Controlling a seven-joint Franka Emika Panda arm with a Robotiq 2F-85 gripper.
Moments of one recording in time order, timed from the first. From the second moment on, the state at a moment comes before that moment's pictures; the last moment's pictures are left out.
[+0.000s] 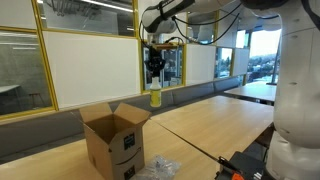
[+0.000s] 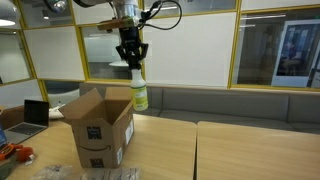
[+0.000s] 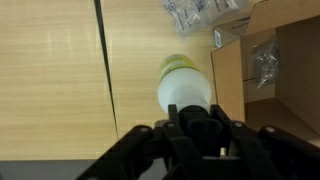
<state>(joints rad) -0.01 0.10 0.00 -1.66 -0.08 1.85 0.13</state>
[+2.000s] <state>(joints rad) 0.11 0.44 0.12 -1.63 0.16 1.98 -0.05</state>
